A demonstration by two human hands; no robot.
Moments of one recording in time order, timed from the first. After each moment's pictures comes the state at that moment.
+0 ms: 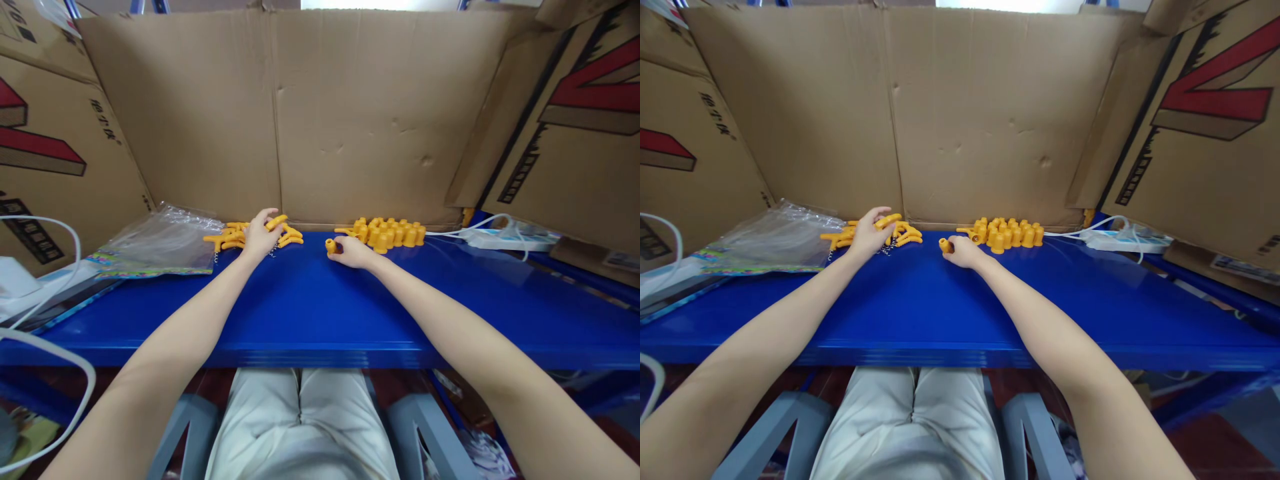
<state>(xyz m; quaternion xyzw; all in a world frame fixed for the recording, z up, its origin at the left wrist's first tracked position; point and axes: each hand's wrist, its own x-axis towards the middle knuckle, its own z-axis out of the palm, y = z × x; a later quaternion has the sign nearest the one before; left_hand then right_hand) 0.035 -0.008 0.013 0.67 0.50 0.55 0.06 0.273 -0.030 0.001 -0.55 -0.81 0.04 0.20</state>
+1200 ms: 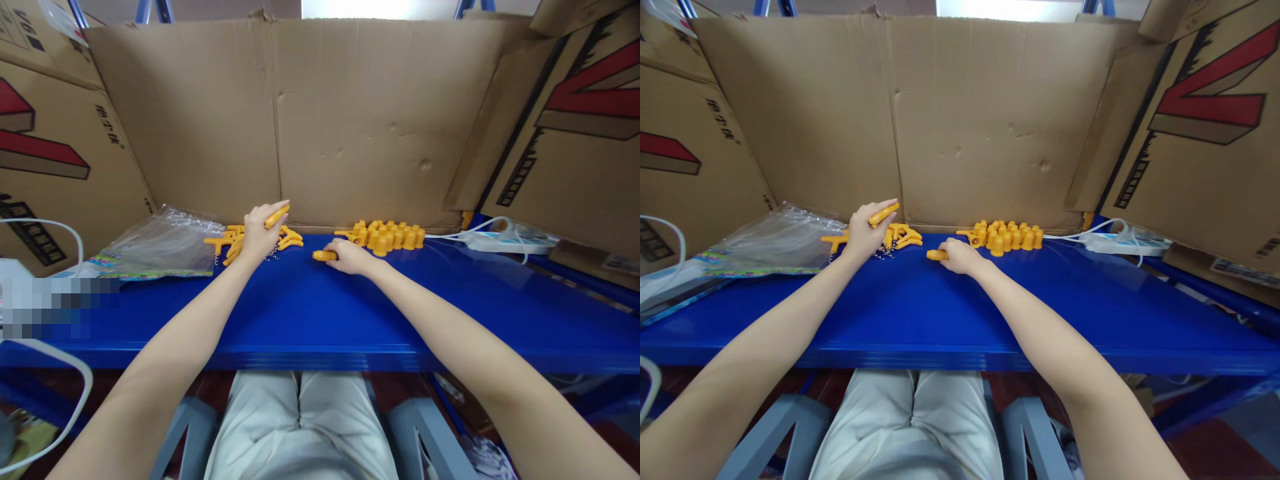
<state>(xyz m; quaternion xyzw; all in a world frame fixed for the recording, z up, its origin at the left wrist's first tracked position) 0.039 -0.032 0.034 0.73 0.39 0.56 -0.08 0.269 -0.041 0.005 -0.48 -0.86 -0.03 0.16</state>
